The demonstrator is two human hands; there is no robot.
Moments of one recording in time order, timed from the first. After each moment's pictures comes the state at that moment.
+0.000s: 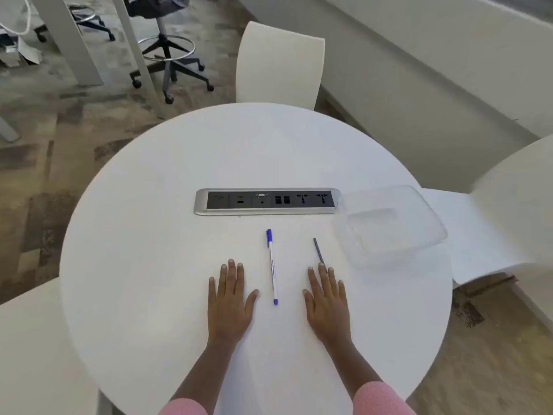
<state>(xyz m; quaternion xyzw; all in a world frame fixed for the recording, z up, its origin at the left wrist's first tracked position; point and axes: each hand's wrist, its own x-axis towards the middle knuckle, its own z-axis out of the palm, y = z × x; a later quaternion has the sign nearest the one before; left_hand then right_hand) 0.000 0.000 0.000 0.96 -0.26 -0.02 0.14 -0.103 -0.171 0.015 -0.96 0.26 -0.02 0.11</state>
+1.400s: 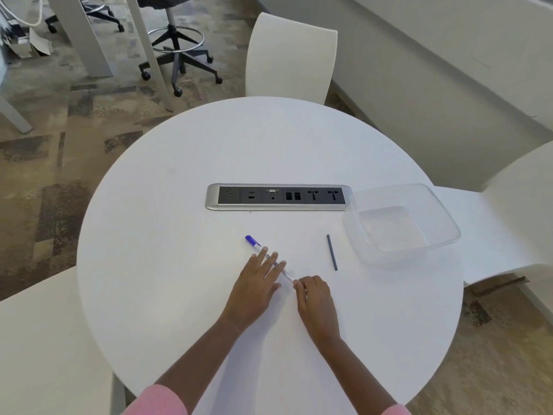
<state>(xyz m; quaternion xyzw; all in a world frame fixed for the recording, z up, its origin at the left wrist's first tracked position) 0.015 -0.018 0.032 0.86 -0.47 0.08 0.17 -0.083 -0.128 0.061 -0.90 0.28 -0.05 0.33</state>
